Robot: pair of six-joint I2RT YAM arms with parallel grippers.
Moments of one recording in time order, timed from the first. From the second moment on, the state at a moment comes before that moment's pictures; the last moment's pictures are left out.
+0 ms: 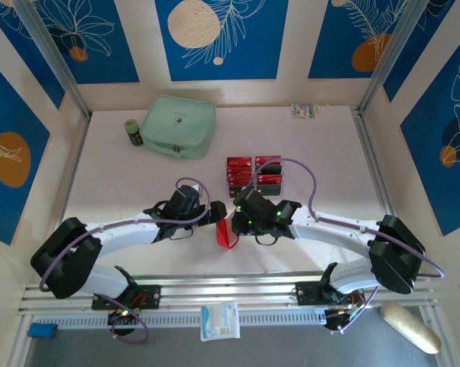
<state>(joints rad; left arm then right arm) -0.75 1.38 0.58 0.03 0.11 -0.88 0.97 1.35 0.82 -0.48 0.01 0.86</state>
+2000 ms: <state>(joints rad) -0.75 1.32 0.60 -0.01 0.11 -0.81 1.03 1.42 0.89 -0.57 0.11 0.87</state>
